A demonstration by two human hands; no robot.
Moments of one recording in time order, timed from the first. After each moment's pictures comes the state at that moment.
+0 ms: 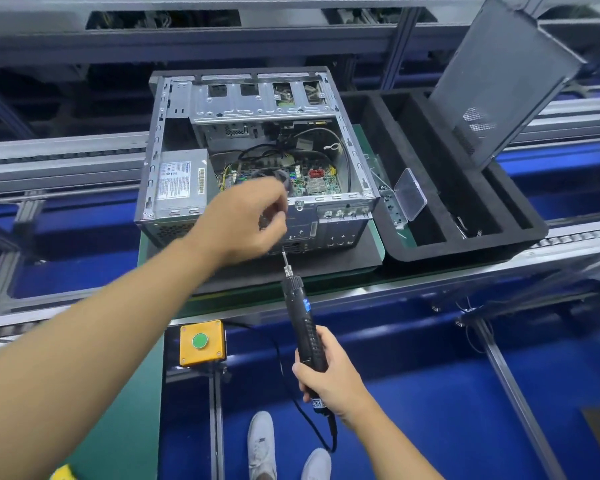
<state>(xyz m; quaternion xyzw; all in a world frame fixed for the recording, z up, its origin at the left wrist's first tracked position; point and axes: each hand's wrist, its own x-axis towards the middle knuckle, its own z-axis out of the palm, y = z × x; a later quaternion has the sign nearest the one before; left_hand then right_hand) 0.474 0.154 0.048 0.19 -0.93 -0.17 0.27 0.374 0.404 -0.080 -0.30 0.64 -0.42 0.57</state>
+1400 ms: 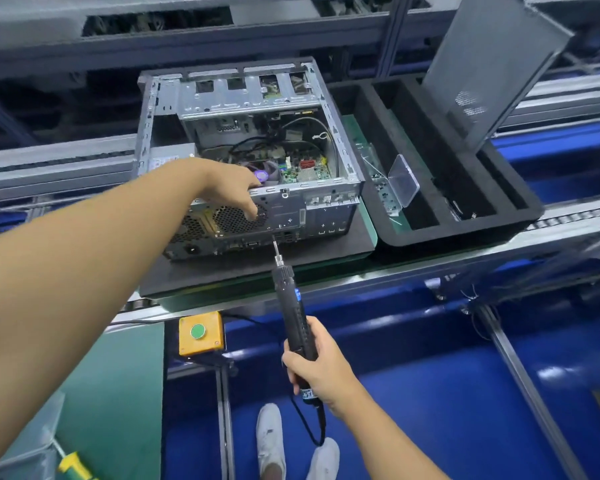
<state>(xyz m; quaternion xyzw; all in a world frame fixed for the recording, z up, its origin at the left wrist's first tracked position) 0.433 0.092 0.071 0.36 -0.87 -0.23 -0.25 0.383 0.412 -0.078 -0.29 0.60 -0.47 0.58</state>
